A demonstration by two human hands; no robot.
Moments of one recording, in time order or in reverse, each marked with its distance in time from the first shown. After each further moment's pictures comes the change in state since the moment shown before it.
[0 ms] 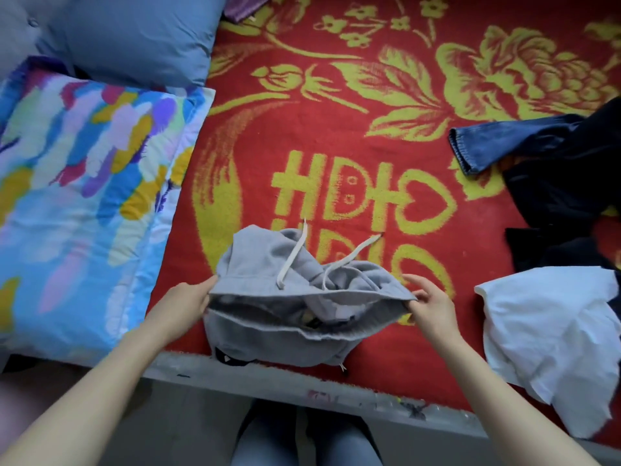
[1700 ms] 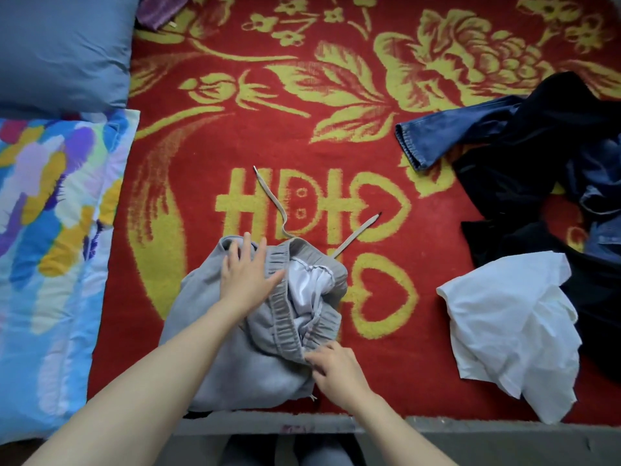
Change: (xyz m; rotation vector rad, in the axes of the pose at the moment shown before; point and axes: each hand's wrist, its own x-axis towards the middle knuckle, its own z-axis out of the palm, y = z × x) left_hand 0.115 0.182 0.012 0.067 0.033 0.087; right_hand -0.025 0.025 0.064 -0.625 -0.508 -0.292
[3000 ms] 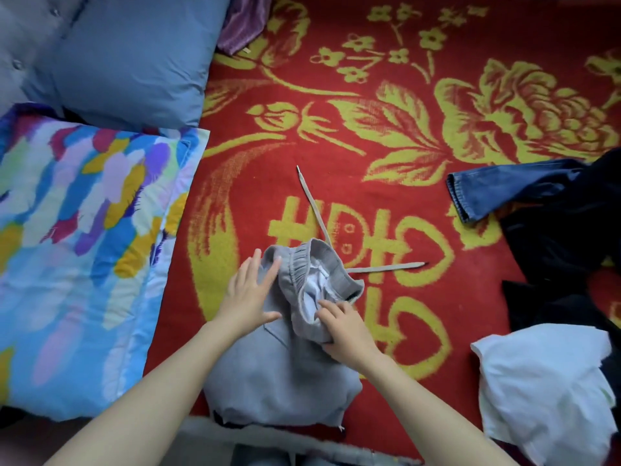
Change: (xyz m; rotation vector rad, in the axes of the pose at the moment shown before) left_hand -0.010 -0.081 -0.068 0.086 -0.039 0.130; right_hand 0.096 -0.067 -0.091 -0.256 0.097 -0.288
